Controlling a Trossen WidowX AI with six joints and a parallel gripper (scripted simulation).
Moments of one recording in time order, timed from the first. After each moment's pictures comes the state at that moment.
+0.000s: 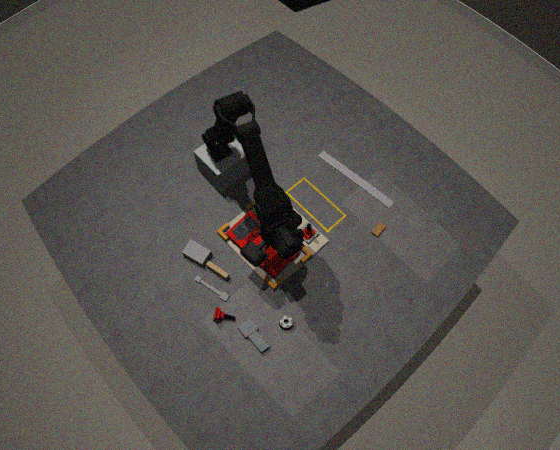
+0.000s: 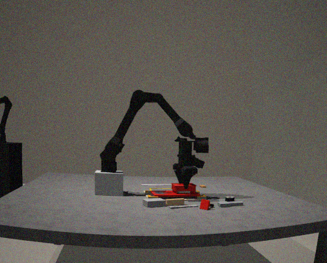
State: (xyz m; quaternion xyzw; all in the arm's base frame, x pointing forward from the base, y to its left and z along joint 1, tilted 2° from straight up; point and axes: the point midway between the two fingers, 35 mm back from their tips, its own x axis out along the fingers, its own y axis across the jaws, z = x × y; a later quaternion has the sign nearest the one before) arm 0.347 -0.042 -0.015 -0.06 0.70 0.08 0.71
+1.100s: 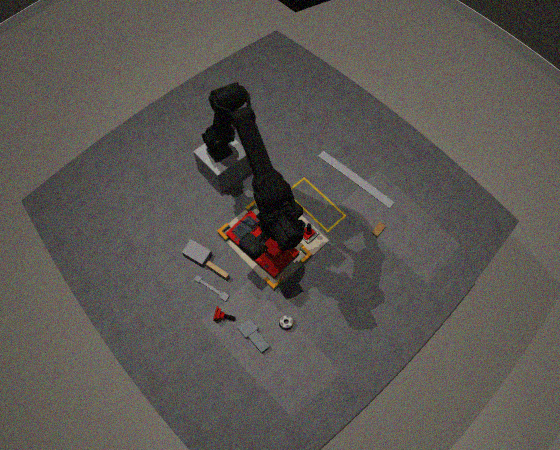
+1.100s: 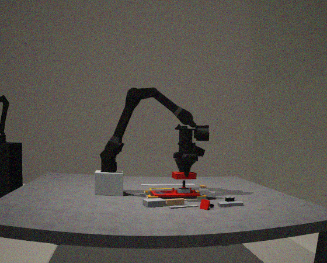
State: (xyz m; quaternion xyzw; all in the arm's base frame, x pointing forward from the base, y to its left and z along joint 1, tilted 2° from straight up) arm 0.346 -0.043 0.037 -0.06 0.70 0.08 0.71
